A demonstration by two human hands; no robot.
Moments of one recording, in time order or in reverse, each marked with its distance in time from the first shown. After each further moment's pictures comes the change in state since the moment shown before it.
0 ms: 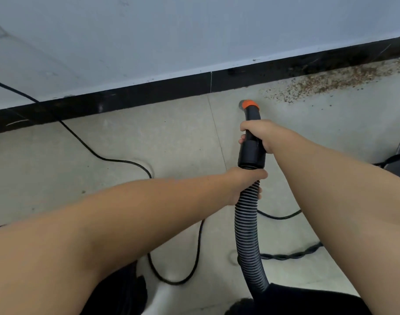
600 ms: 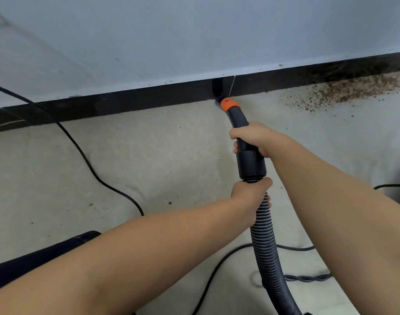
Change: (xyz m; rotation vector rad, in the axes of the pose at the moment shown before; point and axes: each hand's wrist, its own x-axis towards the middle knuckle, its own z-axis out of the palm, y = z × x) left_hand 0.015 -0.007 -0.044 -0.365 0.084 0.018; right_hand 0.016 -0.026 0.077 -0.231 -0.101 -0.050
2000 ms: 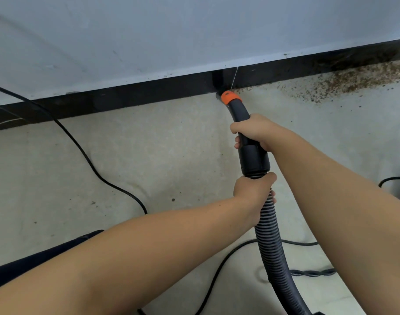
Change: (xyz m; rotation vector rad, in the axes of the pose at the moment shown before) left_hand -0.010 0.002 -0.002 -0.012 0.023 0.017; right_hand -0.007 -0.005 0.008 -0.060 0.040 -0.028
